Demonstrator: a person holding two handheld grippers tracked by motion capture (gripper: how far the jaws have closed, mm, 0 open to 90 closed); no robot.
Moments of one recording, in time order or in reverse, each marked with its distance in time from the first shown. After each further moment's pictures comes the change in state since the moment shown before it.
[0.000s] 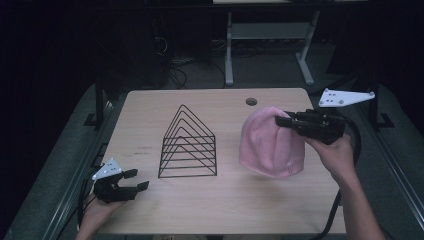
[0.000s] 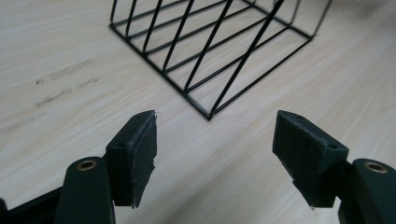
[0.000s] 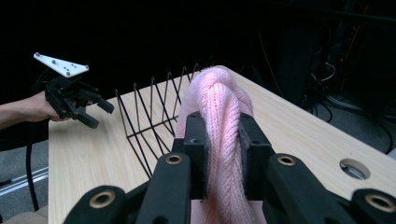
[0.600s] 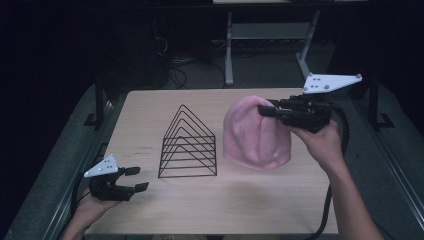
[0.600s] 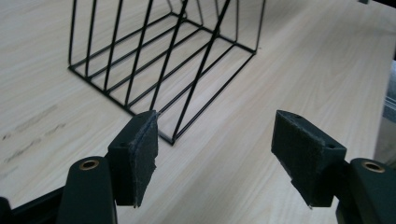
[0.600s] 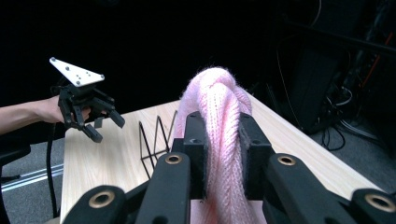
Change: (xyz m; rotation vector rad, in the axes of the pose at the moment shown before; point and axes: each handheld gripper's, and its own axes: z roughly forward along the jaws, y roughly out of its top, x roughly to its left) left arm -0.007 0.027 -0.019 -0.015 -0.160 0.123; right arm 0.025 0.049 0.021 -0.027 0.062 -0.084
